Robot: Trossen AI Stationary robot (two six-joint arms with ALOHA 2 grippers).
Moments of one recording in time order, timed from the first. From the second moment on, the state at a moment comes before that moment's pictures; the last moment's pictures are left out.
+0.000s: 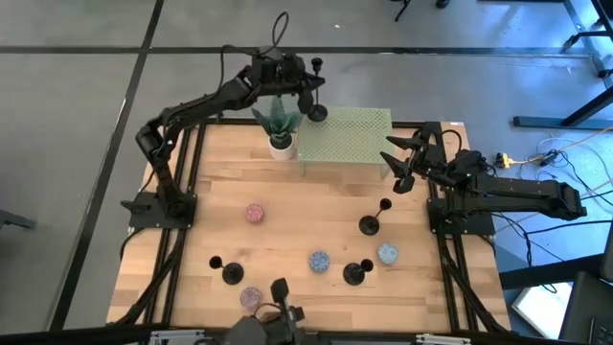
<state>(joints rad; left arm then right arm) 0.70 1.79 1.60 -0.02 0.32 0.03 -0.15 0.58 0.38 0.47 0.19 -0.14</state>
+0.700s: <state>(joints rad) 0.71 1.85 1.59 0.00 0.31 0.02 -0.16 0.58 0.38 0.47 0.19 -0.14</state>
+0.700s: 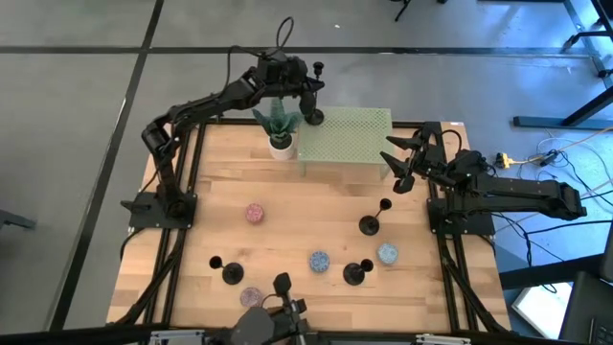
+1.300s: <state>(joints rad) 0.72 1.85 1.60 -0.04 0.32 0.07 -0.16 0.58 0.38 0.47 0.19 -0.14</state>
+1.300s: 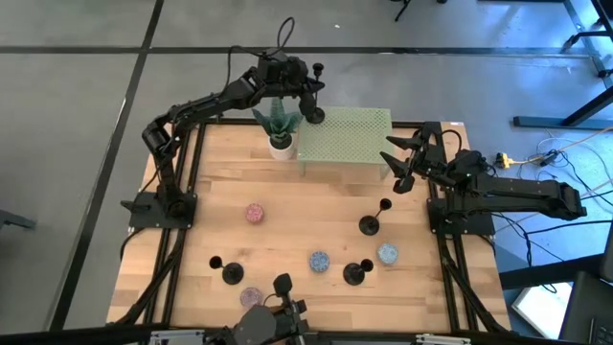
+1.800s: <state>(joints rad) 0.71 1.84 1.59 -0.08 0.31 0.10 -0.15 0.58 0.38 0.47 0.19 -0.14</state>
